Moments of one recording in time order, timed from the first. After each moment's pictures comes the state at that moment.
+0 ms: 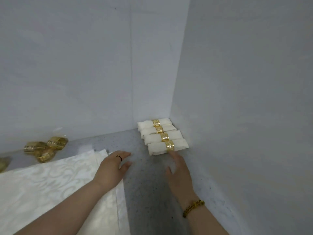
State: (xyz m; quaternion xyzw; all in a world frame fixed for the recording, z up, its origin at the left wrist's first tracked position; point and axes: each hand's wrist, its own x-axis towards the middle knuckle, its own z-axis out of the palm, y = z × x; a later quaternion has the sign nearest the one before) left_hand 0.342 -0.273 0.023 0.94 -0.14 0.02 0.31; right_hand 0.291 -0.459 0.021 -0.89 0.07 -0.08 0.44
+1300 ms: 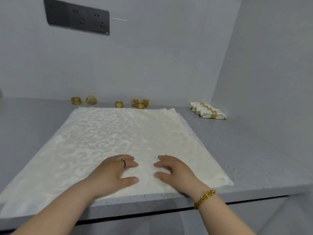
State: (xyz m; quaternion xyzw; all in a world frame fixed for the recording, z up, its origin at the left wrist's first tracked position) left_hand -0.030 -0.029 -0.036 0.95 -0.18 0.02 0.27; right_hand -0.009 -0.244 -0.036 -0.92 -0.21 -0.01 0.33
